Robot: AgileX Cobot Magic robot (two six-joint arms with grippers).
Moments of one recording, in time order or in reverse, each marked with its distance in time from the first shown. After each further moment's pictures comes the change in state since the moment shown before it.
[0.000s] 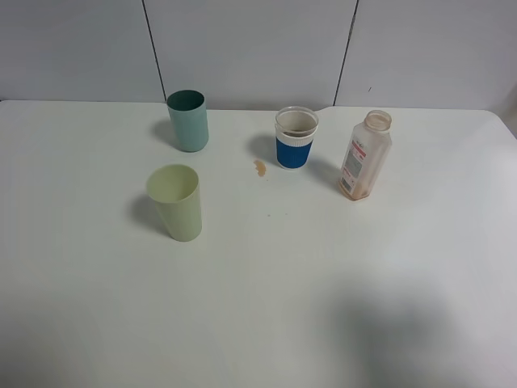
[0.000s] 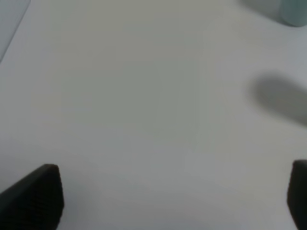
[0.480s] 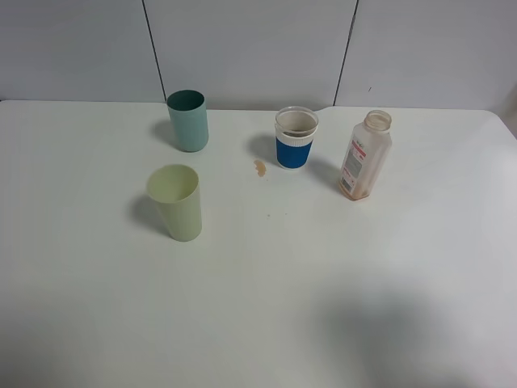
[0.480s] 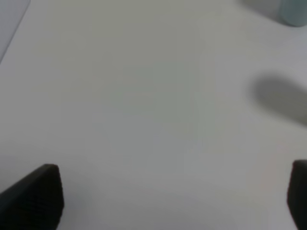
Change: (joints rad) left arm 0.000 0.000 0.000 0.000 0.000 0.000; right arm 0.180 0.000 0.000 0.000 0.000 0.000
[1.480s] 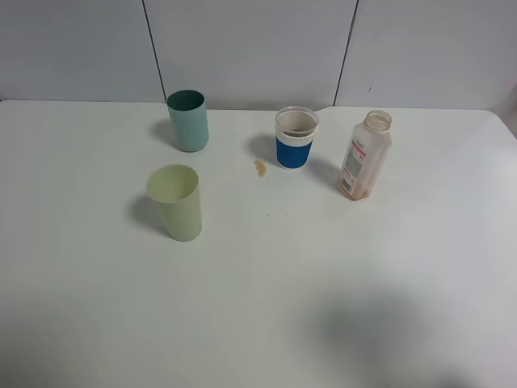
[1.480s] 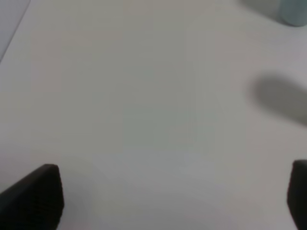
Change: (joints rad) left arm 0.000 0.000 0.000 0.000 0.001 0.000; right arm 0.206 0.000 0.000 0.003 0.000 0.000
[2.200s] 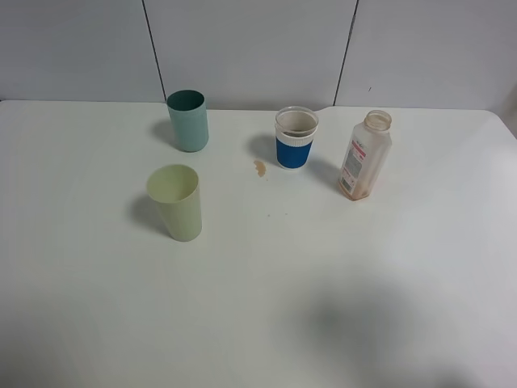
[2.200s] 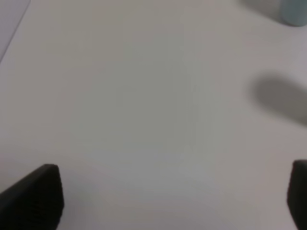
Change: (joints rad) left arm 0.000 0.000 0.000 0.000 0.000 0.000; right arm 0.000 0.000 -0.015 0.017 -0.051 -0.011
